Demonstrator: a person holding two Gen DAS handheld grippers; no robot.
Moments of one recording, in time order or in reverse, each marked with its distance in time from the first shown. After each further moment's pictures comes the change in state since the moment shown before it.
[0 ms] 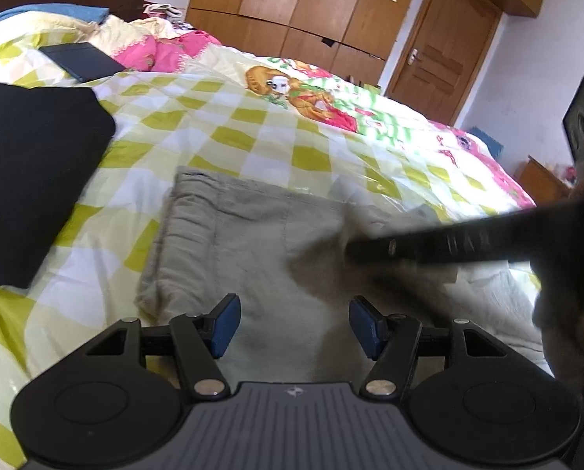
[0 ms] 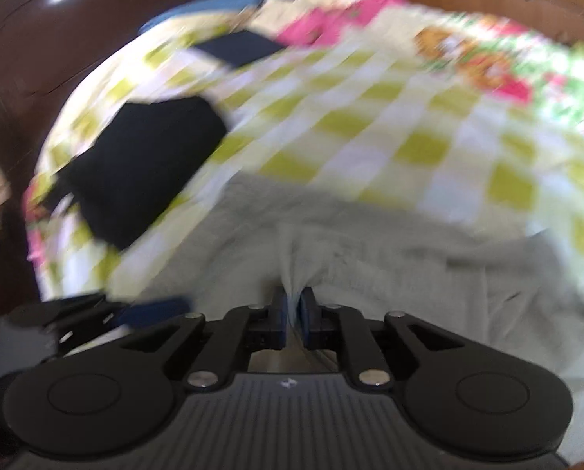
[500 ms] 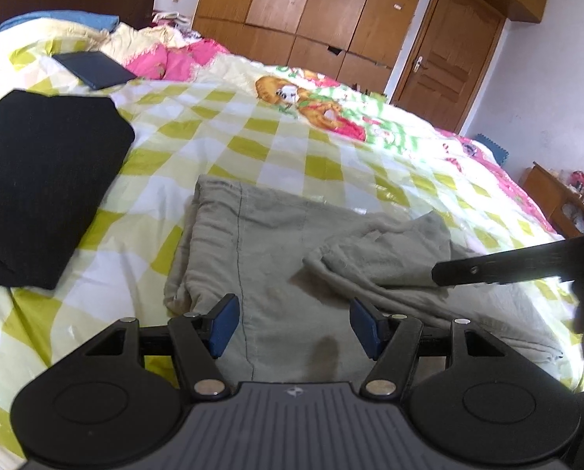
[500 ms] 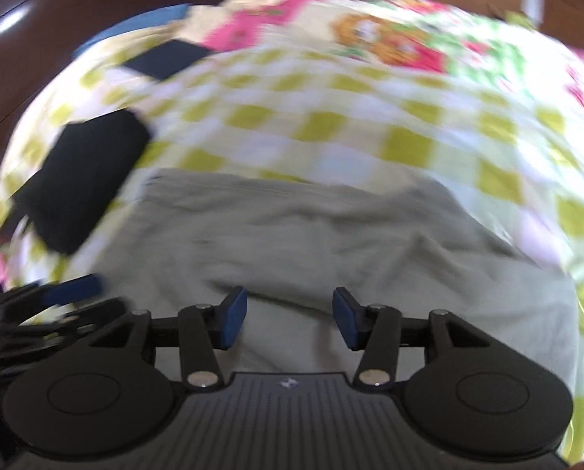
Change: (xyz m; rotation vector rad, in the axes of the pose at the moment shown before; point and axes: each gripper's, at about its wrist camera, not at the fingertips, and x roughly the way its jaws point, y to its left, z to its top) left arm -0.012 0.006 0.000 0.013 -0.036 0.011; right arm -0.041 -0.059 -0.026 0.184 -0.036 -0.197
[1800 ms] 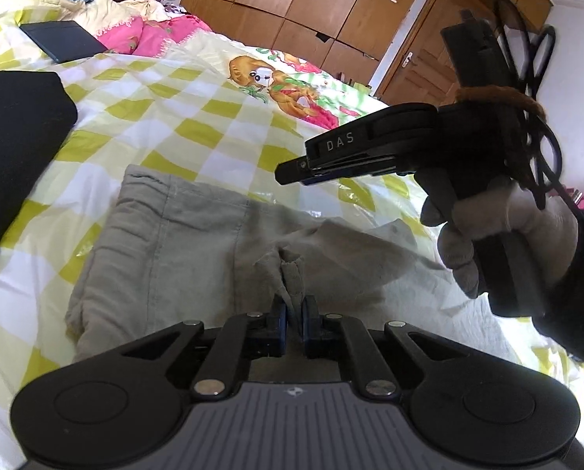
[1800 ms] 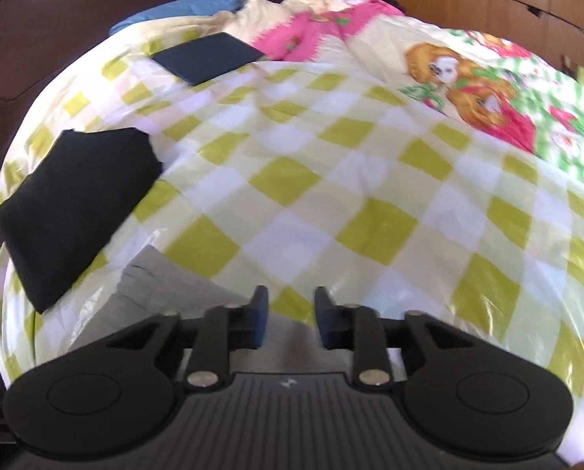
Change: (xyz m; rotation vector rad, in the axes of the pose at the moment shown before) left arm 0.040 -0.029 0.016 -0.075 0.067 -0.088; right arm 0.083 0.027 0.105 -0.222 -0.018 0.099
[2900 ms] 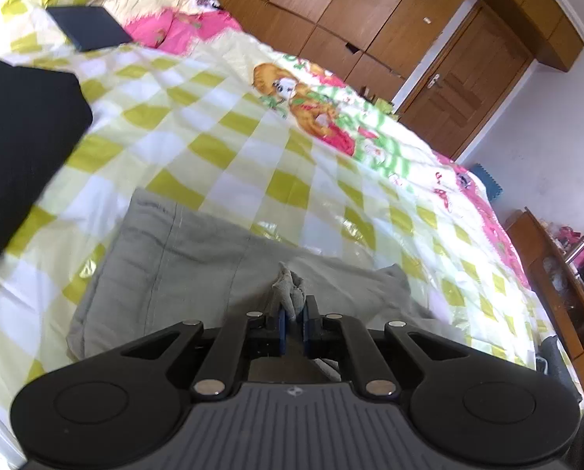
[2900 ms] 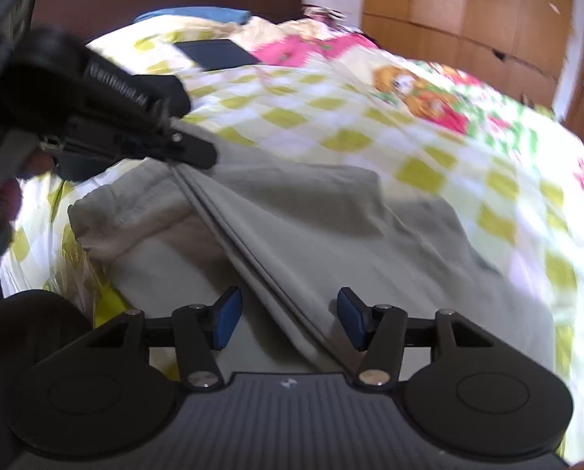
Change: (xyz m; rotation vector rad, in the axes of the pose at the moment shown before) left arm -0.006 -0.004 0.038 -0.135 -0.017 0.014; right arm -0.087 0.051 -0.154 -0.147 -0.114 -0.163
